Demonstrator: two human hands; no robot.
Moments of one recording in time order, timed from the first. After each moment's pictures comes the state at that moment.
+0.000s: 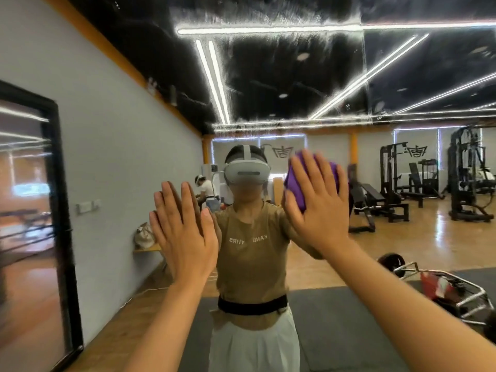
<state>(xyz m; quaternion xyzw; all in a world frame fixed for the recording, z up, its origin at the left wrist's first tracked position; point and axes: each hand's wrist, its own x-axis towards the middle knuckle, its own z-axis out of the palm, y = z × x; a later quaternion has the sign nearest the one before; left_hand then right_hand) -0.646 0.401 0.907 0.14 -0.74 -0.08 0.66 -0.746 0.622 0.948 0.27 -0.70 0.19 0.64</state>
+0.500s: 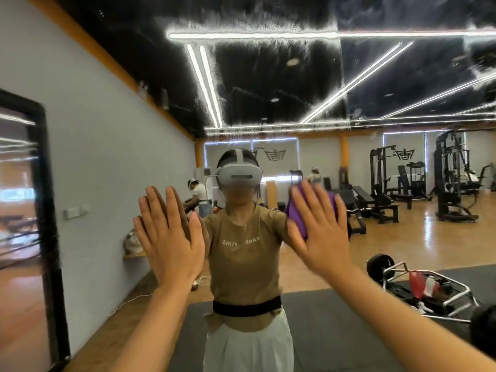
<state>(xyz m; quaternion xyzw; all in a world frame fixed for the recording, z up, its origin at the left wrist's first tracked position) -0.646 0.407 0.906 0.16 -0.75 -0.07 0.64 -0.753 0.655 0.903 0.29 -0.72 0.17 0.60</state>
